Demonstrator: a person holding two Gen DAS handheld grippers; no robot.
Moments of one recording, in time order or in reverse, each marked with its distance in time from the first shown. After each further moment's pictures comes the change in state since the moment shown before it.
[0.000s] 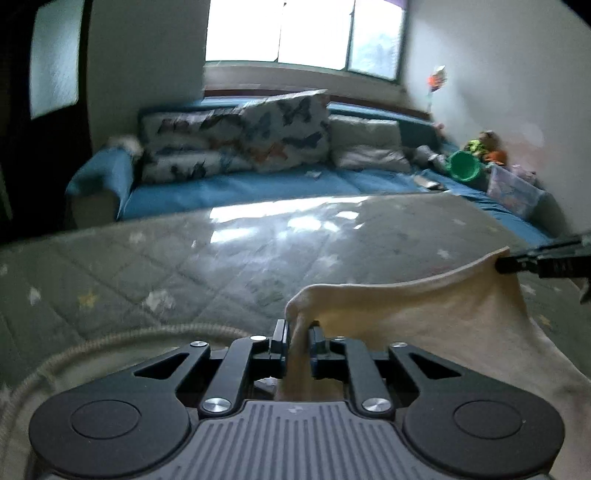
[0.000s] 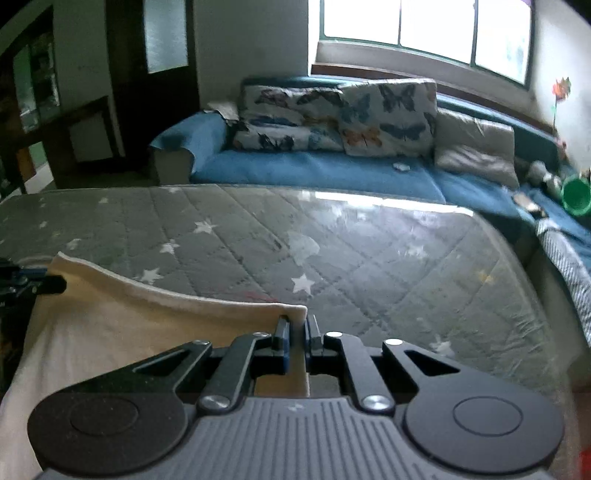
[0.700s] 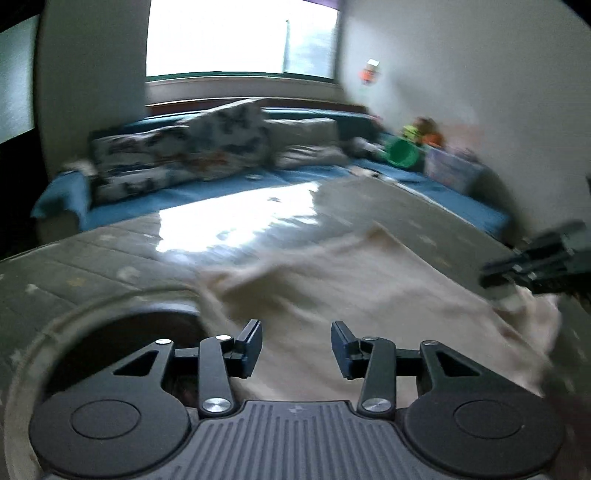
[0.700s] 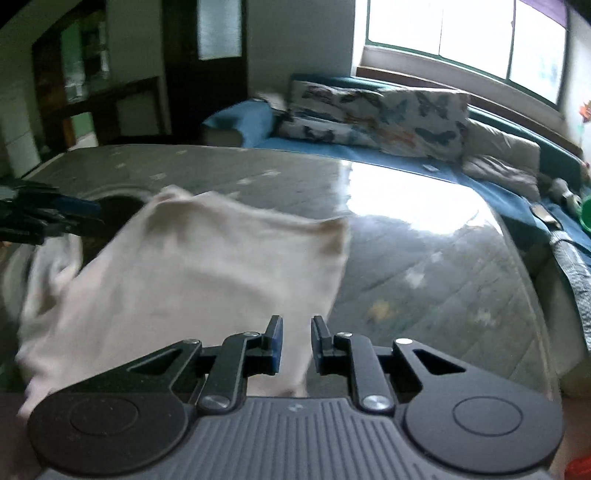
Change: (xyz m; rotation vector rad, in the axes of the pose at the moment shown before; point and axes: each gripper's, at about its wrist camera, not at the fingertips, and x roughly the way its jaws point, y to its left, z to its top) left arm -0.119 -0.053 -0.057 0.178 -0.017 -0.177; right arm -0.130 0.016 -0.103 -0.142 -0.031 0.116
